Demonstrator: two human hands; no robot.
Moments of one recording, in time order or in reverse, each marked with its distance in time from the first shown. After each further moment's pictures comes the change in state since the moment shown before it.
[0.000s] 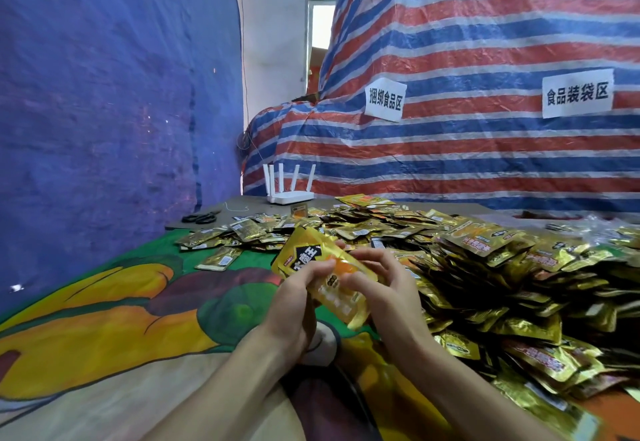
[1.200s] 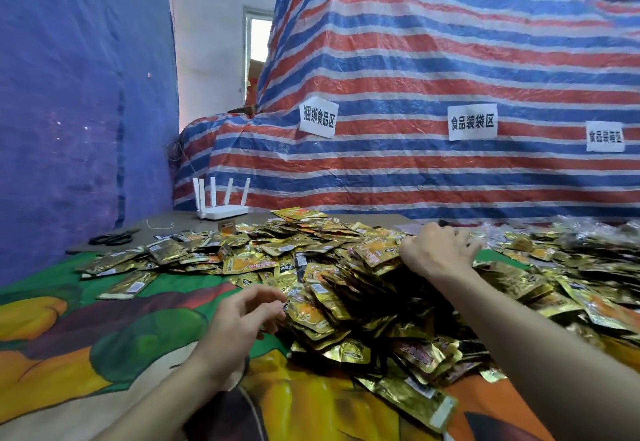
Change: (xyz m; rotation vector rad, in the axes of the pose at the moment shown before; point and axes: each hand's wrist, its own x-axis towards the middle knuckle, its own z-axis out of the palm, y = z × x) left_hand -0.001 -0.022 0.026 0.668 0.033 0.246; right_hand 0.062 -0.097 -0.165 -1.565 0.494 0.431
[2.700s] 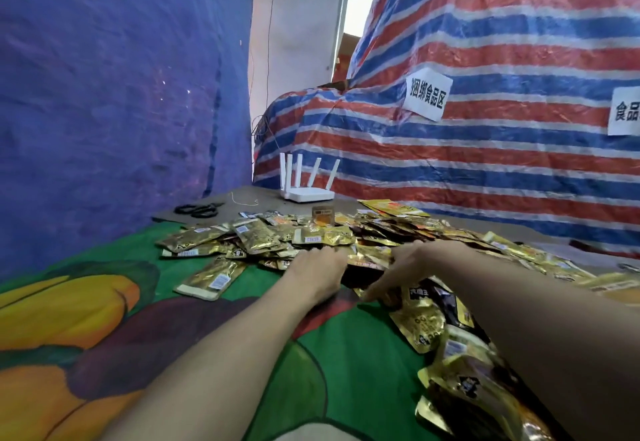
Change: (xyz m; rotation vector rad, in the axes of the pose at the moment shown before) left_hand 0.228 -0.107 -0.104 1.469 -0.141 0.200; right_hand 0.074 -0.254 0.172 -0.352 -0.660 -0.593
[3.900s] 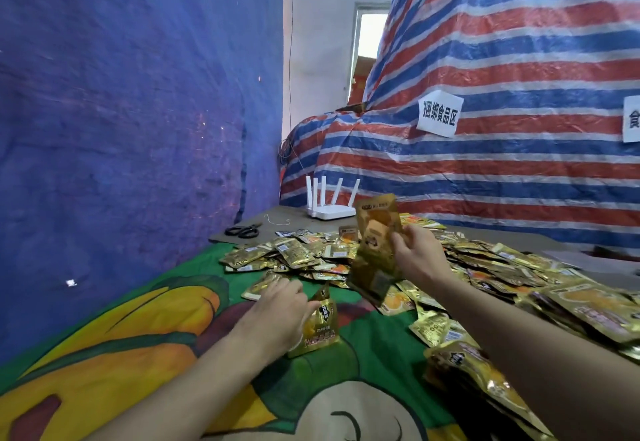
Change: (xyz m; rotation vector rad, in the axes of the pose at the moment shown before) left_hand -0.157 -0.037 -0.069 -0.026 0.057 -0.076; right_hand -0.092 -0.034 0.003 0.932 0.720 -0.288
